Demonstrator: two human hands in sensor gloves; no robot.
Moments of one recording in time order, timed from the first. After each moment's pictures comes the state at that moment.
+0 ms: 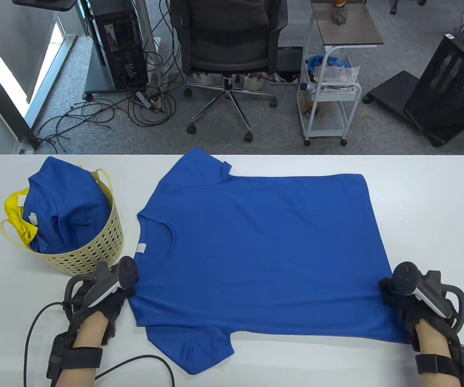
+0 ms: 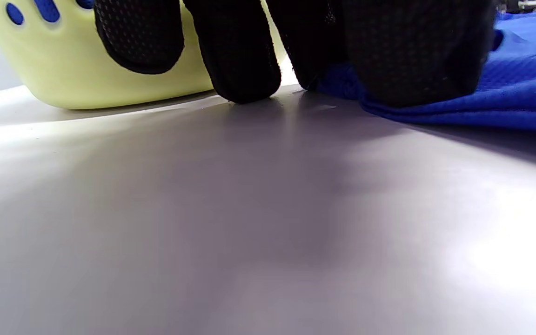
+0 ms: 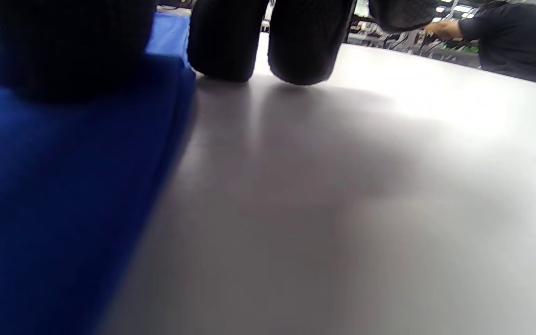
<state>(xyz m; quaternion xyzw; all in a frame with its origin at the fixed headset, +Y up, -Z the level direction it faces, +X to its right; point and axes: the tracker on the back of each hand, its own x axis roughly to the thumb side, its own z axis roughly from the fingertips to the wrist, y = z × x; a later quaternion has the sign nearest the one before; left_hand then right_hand) -0.306 -0.761 -0.312 -0.11 0.04 -0.07 0.99 0.369 -0.767 -0.284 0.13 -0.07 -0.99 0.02</state>
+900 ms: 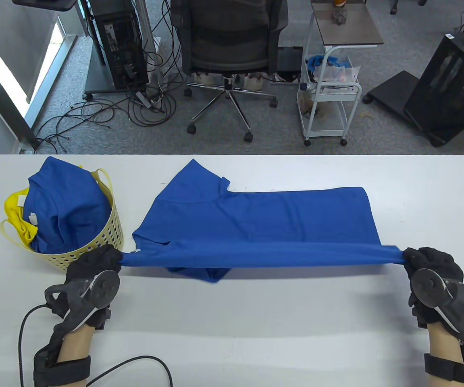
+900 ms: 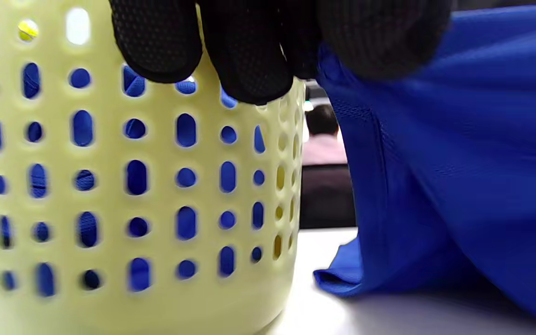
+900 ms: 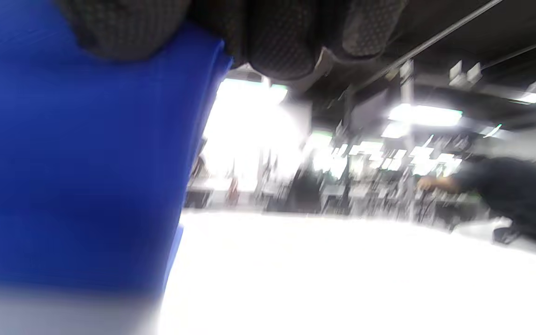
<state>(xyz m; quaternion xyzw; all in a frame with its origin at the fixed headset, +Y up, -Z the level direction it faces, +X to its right) -0.312 -0.701 -0.276 0.12 0.01 -0.06 0.99 0.370 -0.712 -0.270 0.08 0.10 -0.99 0.02</state>
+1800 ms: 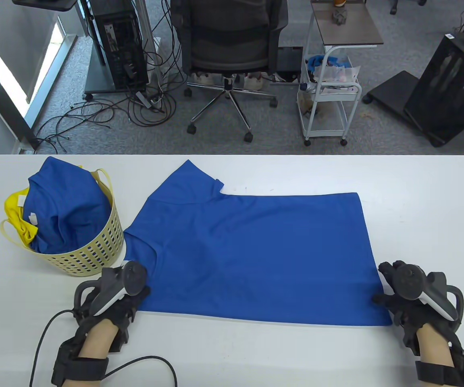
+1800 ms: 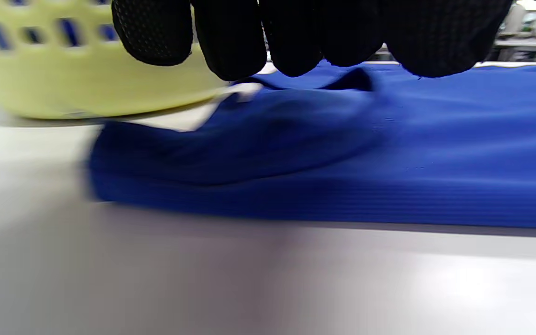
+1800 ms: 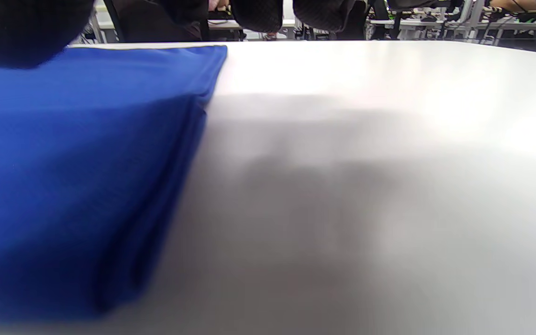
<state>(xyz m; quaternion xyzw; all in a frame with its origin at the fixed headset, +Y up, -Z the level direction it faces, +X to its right) -0.255 -0.742 -0.292 -0.11 -0.01 -0.01 0.99 0.351 -0.746 -0.276 0.04 -0.08 -0.99 -0.05</state>
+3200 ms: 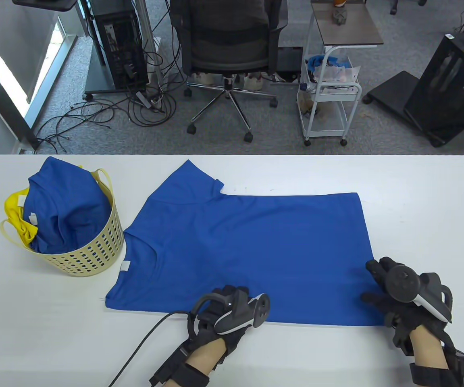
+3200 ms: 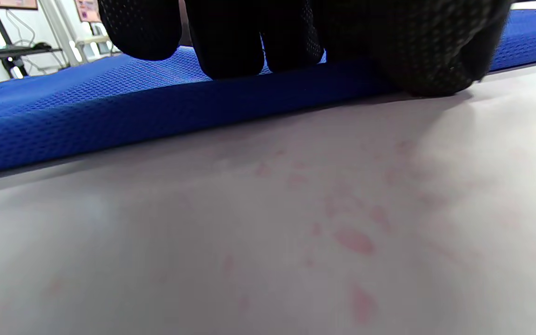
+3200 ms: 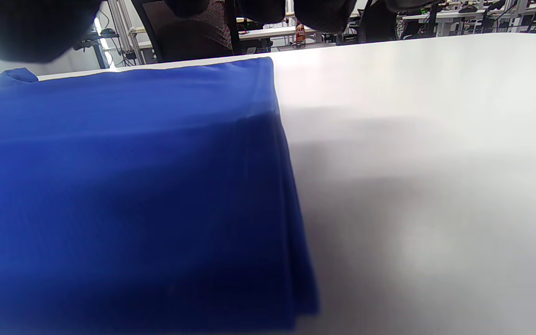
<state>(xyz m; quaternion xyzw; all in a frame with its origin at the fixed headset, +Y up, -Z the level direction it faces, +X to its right) -0.031 -0.766 -0.254 -0.11 -0.17 -0.10 0.98 0.333 -0.740 -0.271 0.00 -0.07 -0.99 -0.09</state>
